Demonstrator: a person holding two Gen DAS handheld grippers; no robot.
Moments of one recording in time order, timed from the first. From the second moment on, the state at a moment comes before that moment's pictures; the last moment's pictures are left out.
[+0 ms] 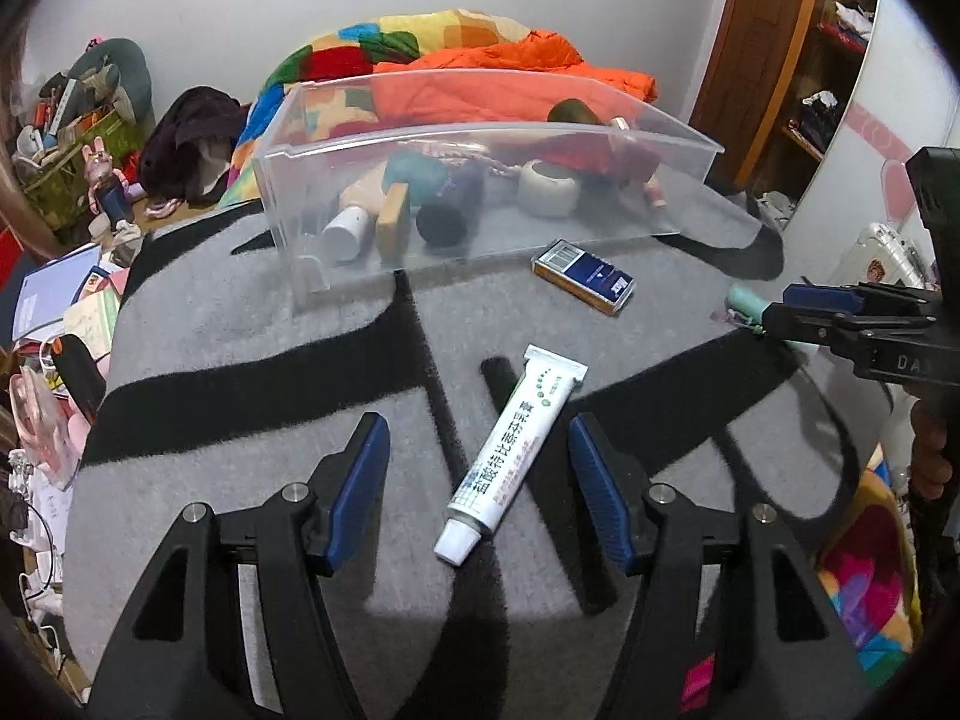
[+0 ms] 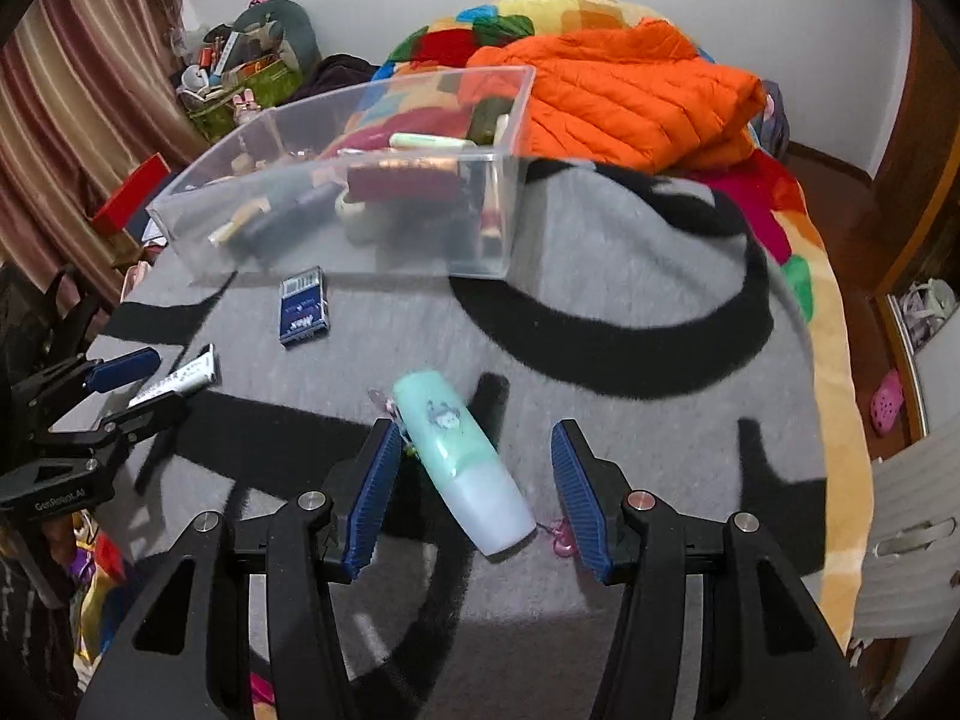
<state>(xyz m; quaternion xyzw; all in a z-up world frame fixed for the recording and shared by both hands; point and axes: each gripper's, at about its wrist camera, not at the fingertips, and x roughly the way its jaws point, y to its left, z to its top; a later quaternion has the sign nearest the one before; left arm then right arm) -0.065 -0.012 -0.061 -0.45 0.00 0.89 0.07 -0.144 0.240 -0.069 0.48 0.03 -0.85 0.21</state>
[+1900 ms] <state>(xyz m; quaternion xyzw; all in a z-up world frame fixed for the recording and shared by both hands) -0.191 -0.043 0.008 -0.38 -0.04 0.92 0.05 -0.251 0.180 0.000 0.41 -0.02 -0.89 0.21</state>
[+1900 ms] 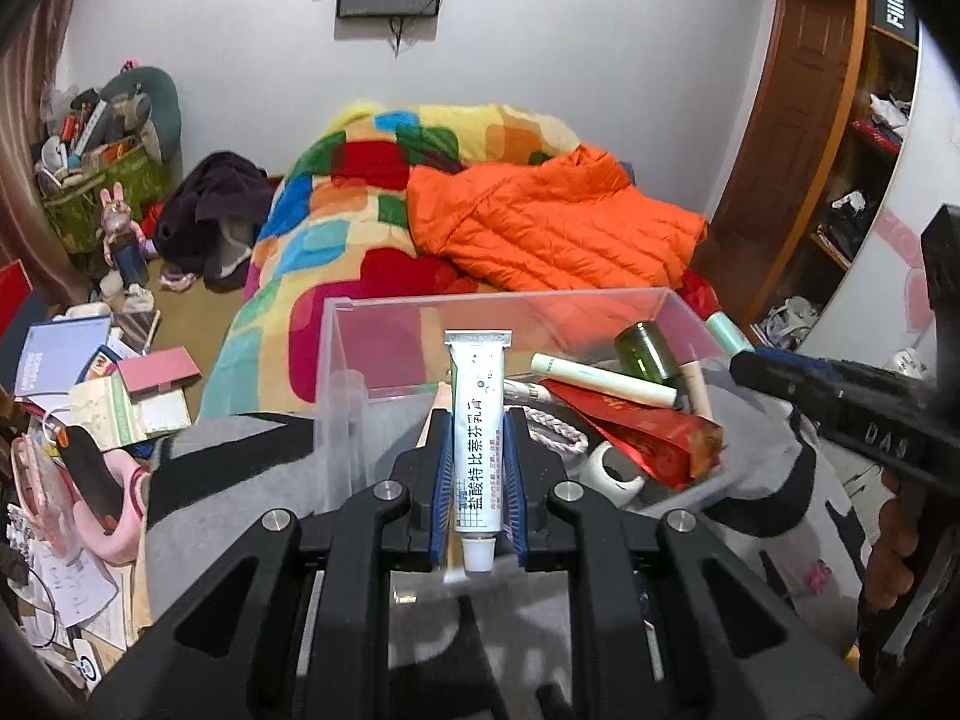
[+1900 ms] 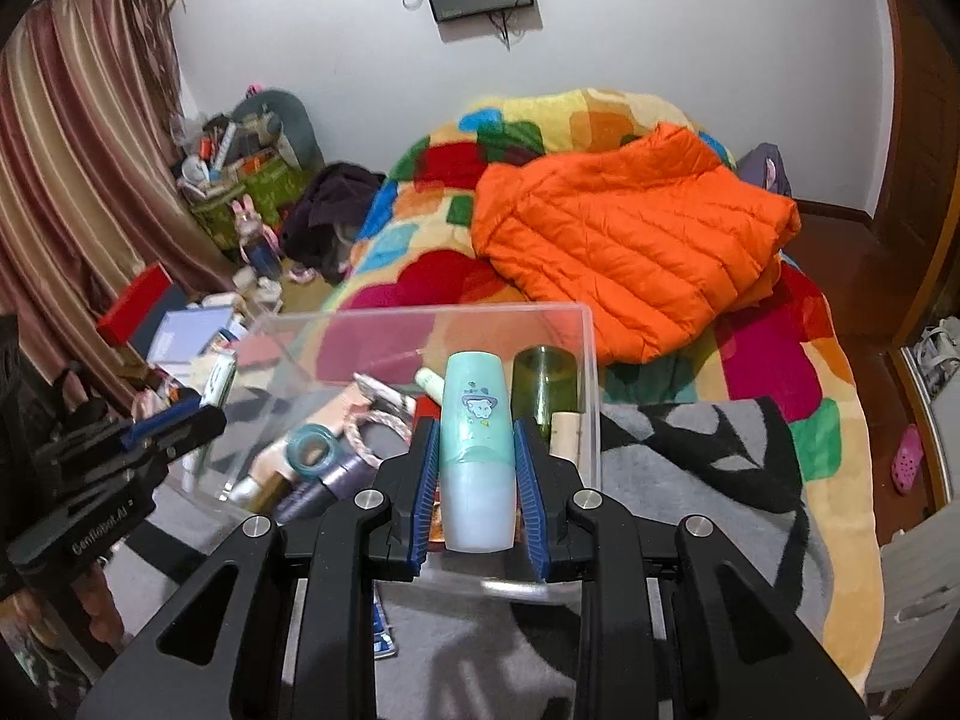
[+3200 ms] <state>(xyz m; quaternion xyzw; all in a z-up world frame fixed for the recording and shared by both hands) -0.122 0.036 -0.032 -0.43 0.06 0.89 0.13 -0.173 0.274 -0.013 0.43 0.00 -0.89 0.16</state>
